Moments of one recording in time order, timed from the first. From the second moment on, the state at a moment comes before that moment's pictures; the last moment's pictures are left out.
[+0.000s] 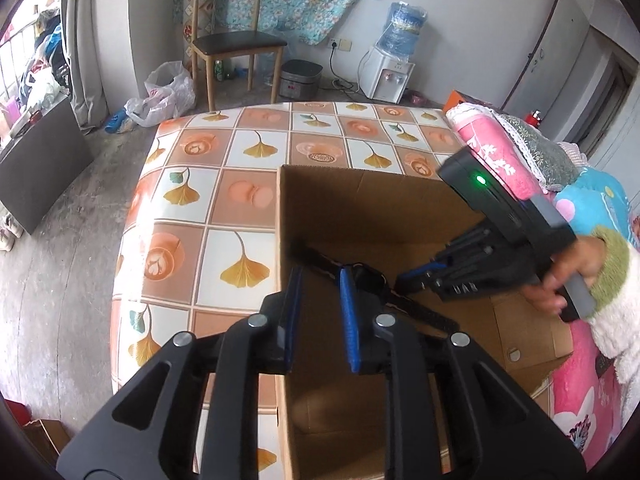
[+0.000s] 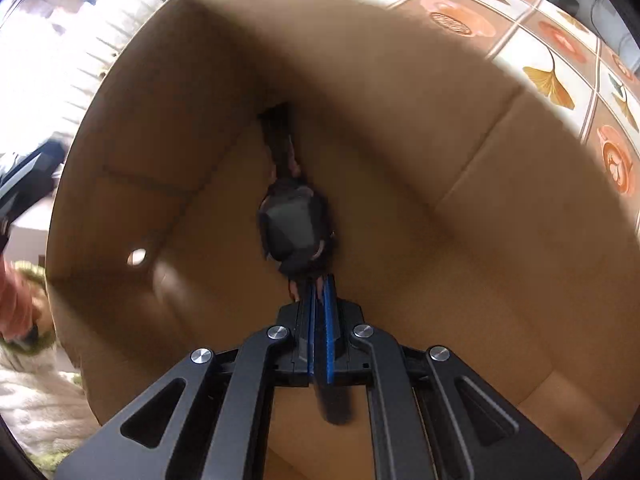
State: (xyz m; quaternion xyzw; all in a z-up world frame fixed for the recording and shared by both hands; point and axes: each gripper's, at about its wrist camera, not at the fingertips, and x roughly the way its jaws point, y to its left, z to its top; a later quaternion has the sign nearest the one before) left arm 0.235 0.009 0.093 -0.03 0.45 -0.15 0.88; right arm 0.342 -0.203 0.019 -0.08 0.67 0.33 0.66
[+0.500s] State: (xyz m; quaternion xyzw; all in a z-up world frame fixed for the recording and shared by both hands) left arm 0.126 0.060 0.110 -0.04 0.37 -0.08 0.92; right arm 0.307 -0.169 0.019 -0.18 0.63 0.31 0.69
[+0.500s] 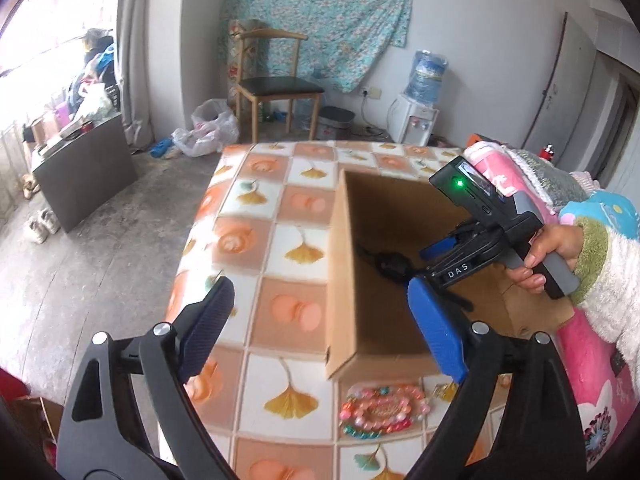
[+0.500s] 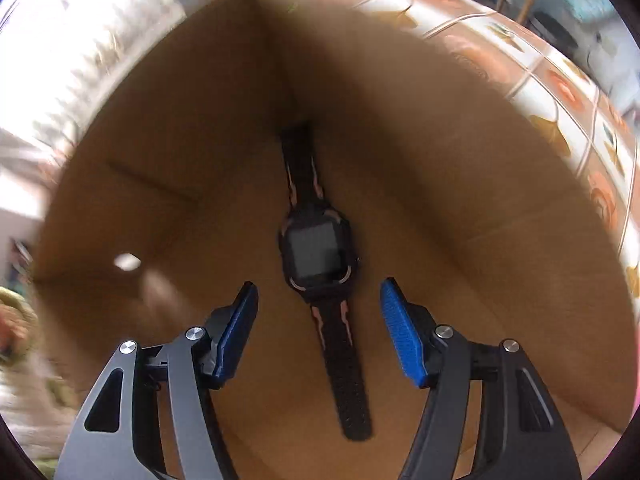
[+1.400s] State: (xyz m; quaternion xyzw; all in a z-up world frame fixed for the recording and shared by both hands) left arm 0.062 0.059 -0.012 0.00 0.50 -0.07 0.86; right arm 0.194 -0.234 0.168 -0.12 0.46 0.23 0.85
